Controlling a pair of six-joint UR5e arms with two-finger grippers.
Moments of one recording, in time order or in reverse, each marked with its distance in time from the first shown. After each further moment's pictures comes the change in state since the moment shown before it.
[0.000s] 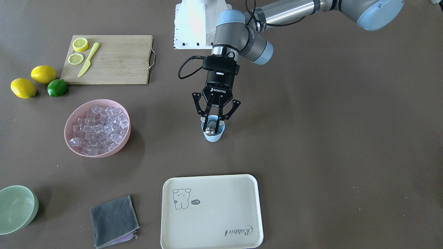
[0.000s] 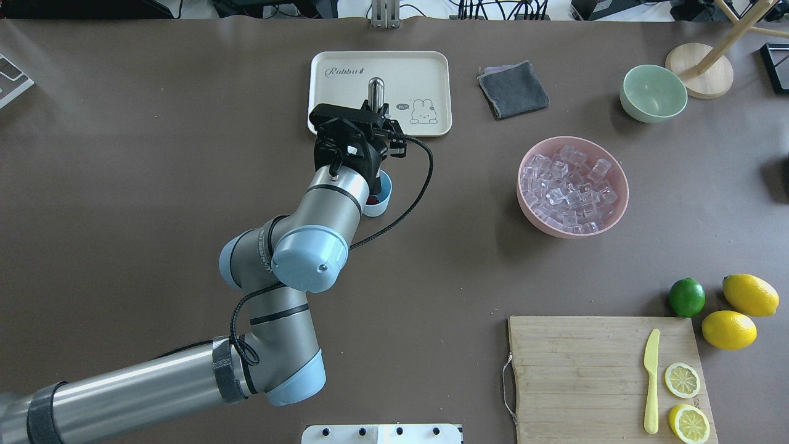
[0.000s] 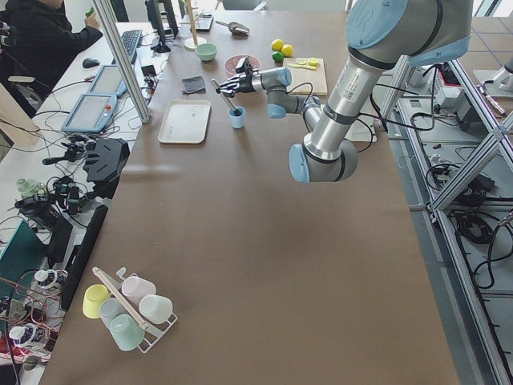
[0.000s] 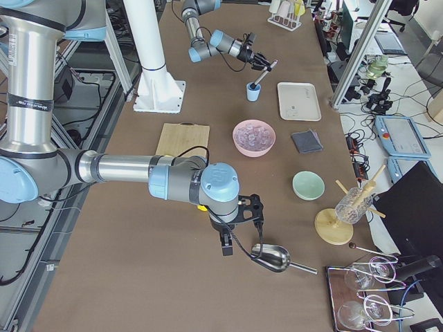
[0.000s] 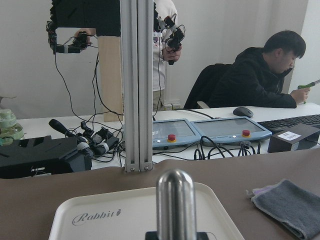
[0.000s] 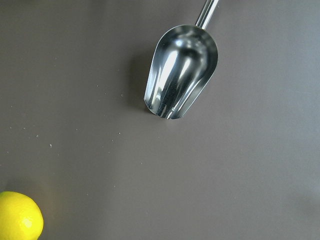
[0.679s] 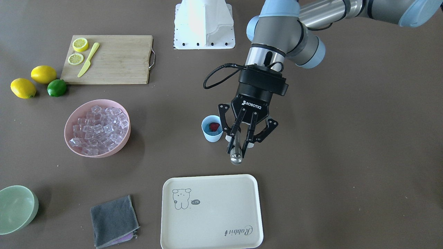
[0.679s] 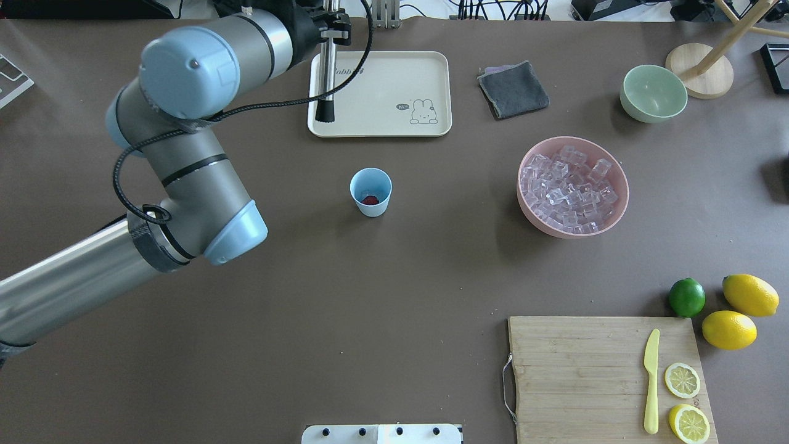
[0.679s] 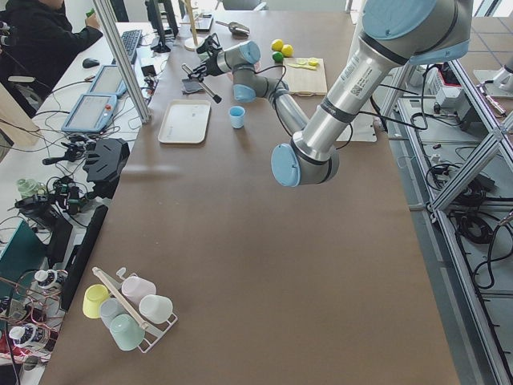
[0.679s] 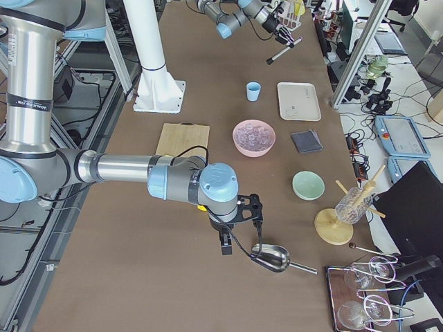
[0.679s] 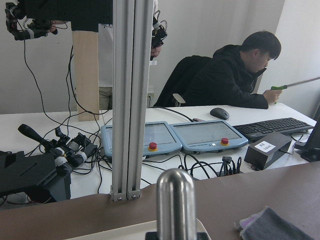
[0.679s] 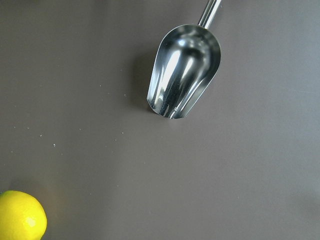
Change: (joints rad) left arm -0.356 0.023 -0.113 0.173 -0.600 -0.002; right arm 0.001 -0.004 0.006 -0.001 0.010 0.000
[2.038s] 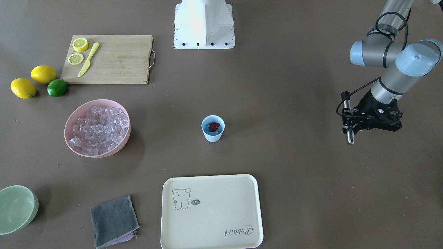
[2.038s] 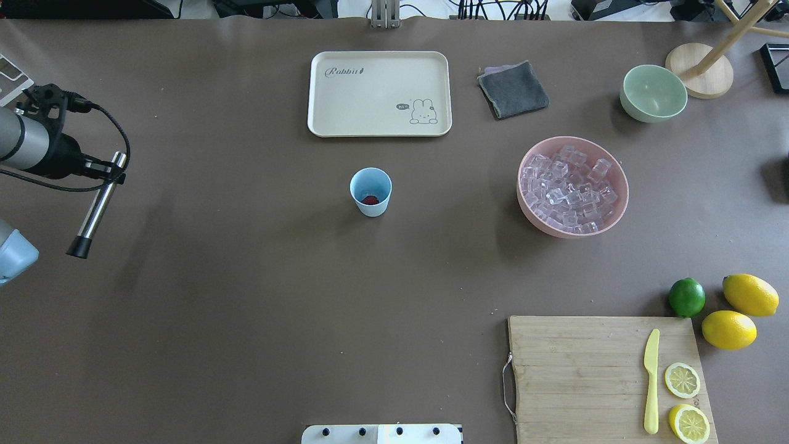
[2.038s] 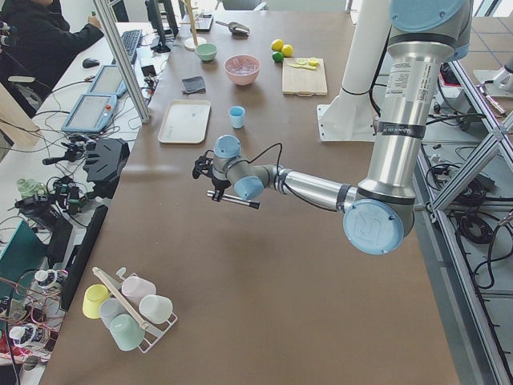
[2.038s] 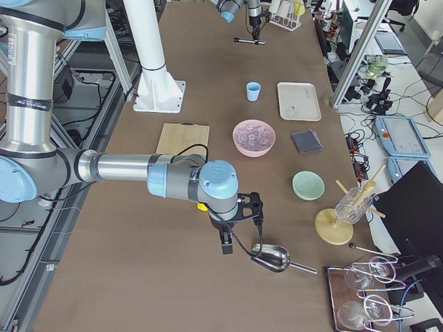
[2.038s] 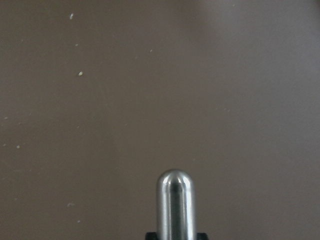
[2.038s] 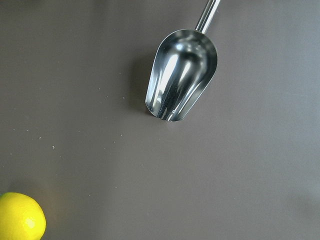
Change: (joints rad) left arm -0.226 0.609 0.011 0.023 -0.663 0.241; right arm 0.005 0.003 0.007 -0.003 -0.010 0.001
